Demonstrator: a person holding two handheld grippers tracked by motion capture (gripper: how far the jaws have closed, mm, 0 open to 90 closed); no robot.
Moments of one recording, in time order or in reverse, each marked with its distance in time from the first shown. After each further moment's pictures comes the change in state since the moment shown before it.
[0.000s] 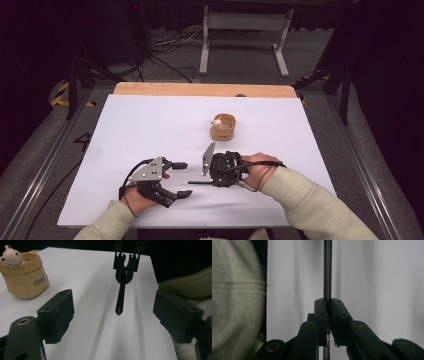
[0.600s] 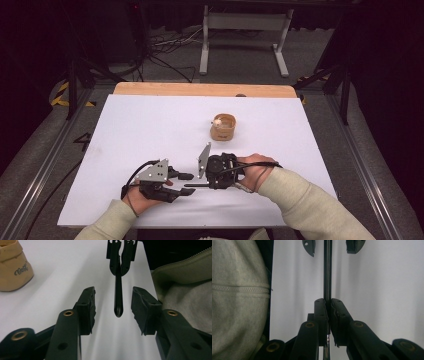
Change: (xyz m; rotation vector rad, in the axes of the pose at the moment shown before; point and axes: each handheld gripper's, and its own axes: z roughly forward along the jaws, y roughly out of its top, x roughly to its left) left arm 0.001 0.001 0.007 0.100 -0.078 0.009; right arm 0.003 0.009 0.003 -0.005 0.014 -0.029
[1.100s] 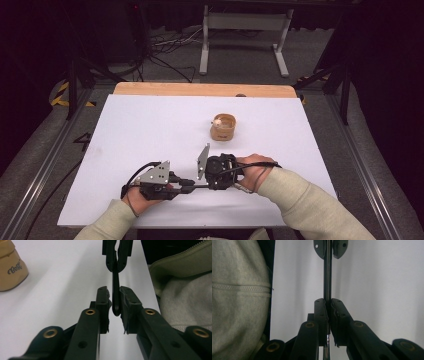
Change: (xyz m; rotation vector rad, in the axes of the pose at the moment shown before) left arm -0.002 -0.001 0.001 0.028 -0.015 0.032; right arm 0.001 0.002 0.001 0.006 0.004 -0.018
